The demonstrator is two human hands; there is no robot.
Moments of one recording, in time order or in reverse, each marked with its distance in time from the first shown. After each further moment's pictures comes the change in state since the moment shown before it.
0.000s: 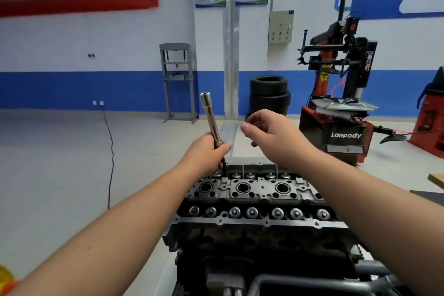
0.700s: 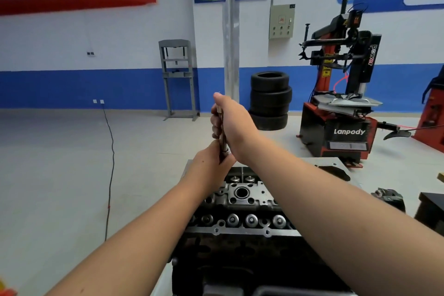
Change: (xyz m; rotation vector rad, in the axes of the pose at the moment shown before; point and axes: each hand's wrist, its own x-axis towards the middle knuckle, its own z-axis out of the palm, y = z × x) left_hand -0.010 -0.005 0.023 0.060 0.008 0.073; right_hand 0.050 -0.041 0.058 0.877 -0.072 0.360
